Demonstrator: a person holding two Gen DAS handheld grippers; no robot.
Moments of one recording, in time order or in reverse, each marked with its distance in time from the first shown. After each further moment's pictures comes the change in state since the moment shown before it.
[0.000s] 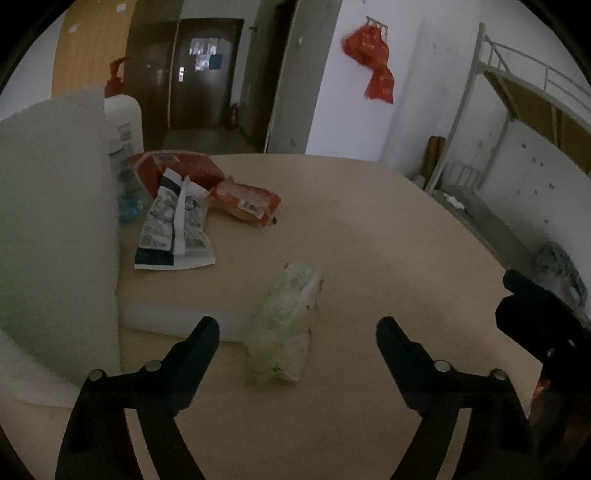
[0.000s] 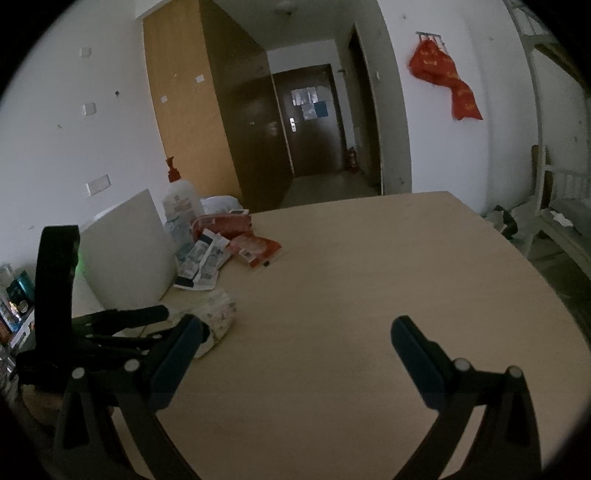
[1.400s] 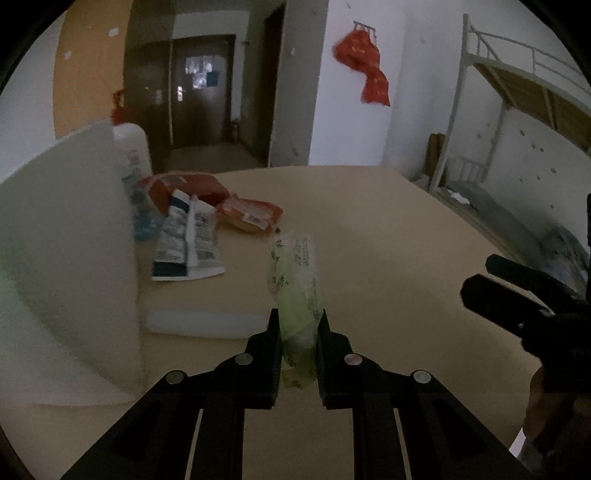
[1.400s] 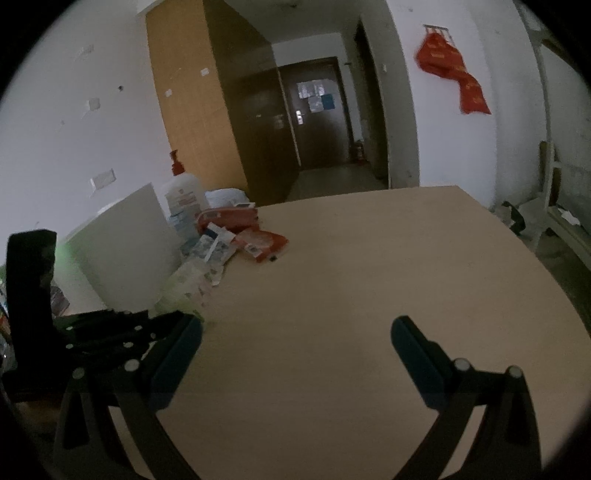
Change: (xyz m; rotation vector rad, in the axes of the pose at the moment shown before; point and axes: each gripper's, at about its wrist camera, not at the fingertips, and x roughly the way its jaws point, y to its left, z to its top) left arm -0.022 -0.013 -0.006 0.073 -0.046 0.058; right arm 0.010 0.002 0.004 -0.011 0.032 0.034
